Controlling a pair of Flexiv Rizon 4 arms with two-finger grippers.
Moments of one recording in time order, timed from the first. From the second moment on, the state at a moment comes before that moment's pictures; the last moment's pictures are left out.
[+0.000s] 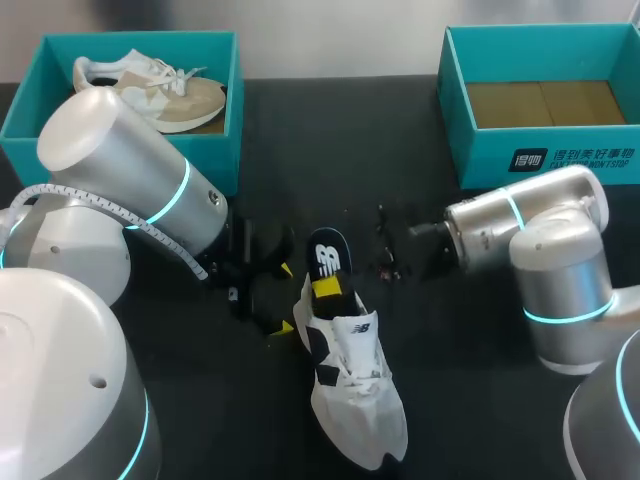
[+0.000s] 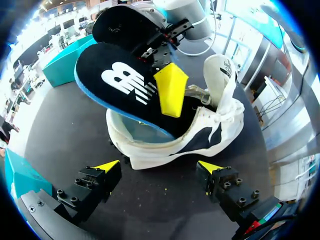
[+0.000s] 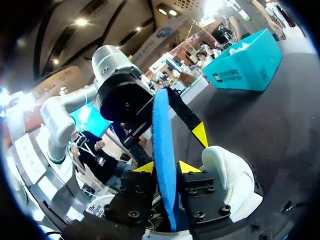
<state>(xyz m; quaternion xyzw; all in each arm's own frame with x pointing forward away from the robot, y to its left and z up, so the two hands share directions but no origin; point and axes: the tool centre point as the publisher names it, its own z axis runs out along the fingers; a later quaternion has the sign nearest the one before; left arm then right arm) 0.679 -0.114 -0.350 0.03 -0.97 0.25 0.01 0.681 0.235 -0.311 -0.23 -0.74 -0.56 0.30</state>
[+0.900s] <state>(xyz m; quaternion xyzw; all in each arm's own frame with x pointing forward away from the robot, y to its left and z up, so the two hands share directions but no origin) 0.679 -0.114 -0.350 0.03 -0.97 0.25 0.01 0.667 0.235 -0.340 -0.24 -0.72 -0.55 0.35</state>
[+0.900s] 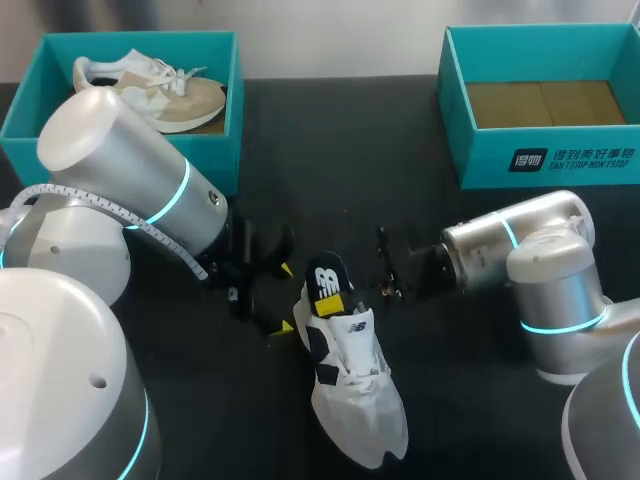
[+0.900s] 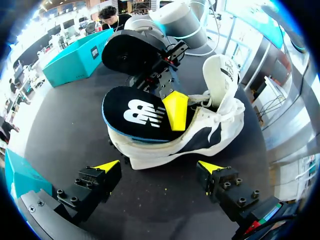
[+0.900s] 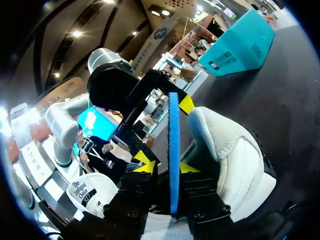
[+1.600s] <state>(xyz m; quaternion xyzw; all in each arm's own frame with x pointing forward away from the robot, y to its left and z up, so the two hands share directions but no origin) 0.679 -0.114 -0.350 0.03 -0.97 0.25 0.01 0.681 0.232 -0.324 -0.24 -0.73 -0.55 0.32</state>
